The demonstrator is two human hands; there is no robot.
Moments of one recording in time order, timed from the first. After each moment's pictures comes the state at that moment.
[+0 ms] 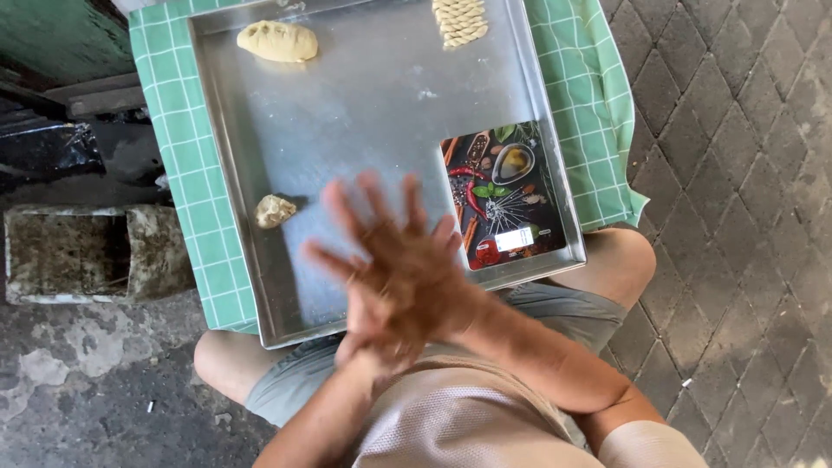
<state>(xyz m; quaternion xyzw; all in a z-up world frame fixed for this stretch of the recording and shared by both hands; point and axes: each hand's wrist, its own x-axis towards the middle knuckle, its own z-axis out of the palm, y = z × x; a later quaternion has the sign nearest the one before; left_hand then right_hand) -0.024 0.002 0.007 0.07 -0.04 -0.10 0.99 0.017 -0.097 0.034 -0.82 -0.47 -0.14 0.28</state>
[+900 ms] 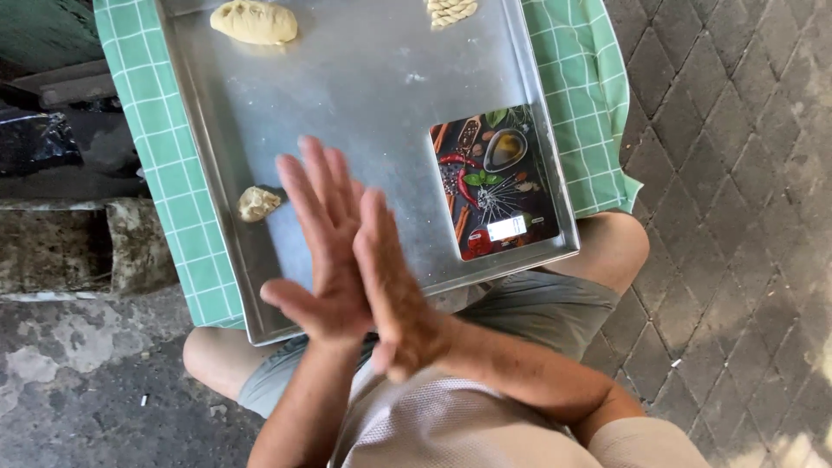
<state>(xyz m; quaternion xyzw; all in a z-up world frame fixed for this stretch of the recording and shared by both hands) -0.006 -0.008 0.051 0.44 -0.14 0.14 0.88 -0.009 -0.096 0.024 -0.75 -0.36 -0.12 0.55</state>
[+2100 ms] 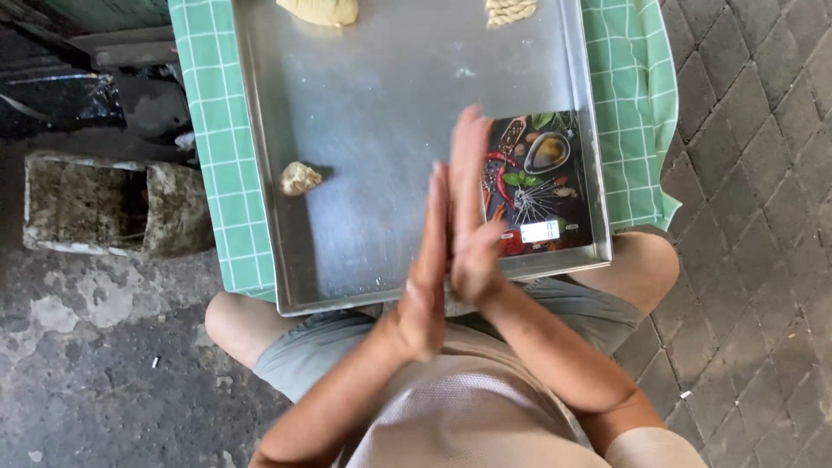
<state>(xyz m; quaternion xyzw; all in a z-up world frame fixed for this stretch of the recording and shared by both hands) 0.033 0.001 0.001 0.57 -0.13 0.18 0.79 0.028 -0.088 0.023 -0.60 -0.34 -0.05 0.72</state>
